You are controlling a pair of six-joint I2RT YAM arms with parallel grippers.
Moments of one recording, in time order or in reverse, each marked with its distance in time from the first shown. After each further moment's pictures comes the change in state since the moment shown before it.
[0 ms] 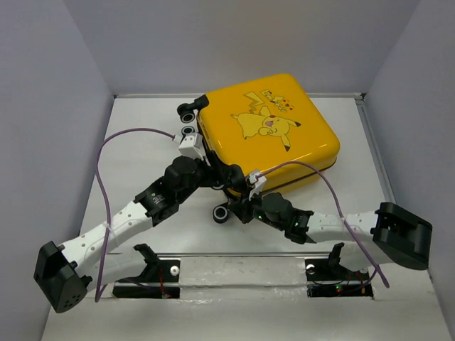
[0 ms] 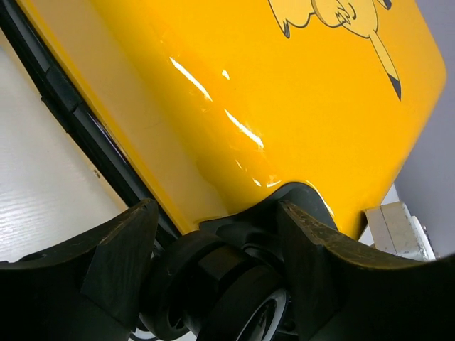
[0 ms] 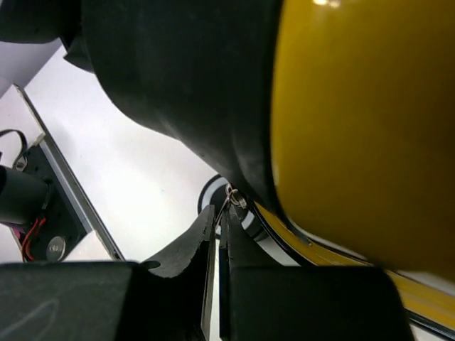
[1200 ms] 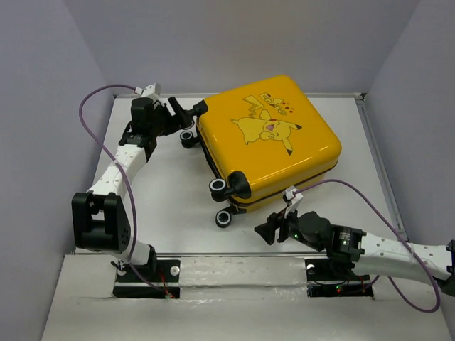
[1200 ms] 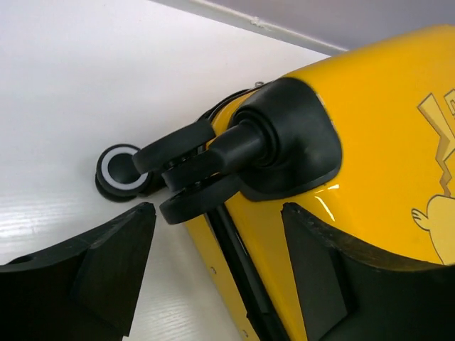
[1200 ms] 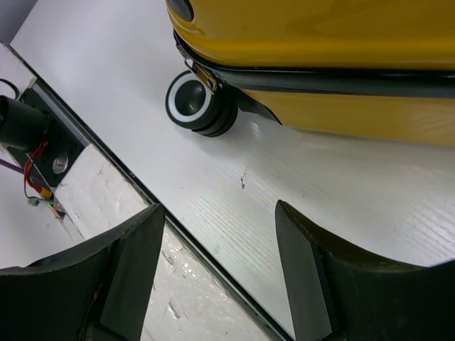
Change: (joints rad) left arm 0.680 0.490 0.399 0.019 0.442 0.174; right arm 0.116 -0.704 -0.169 -0.646 0.197 0.108
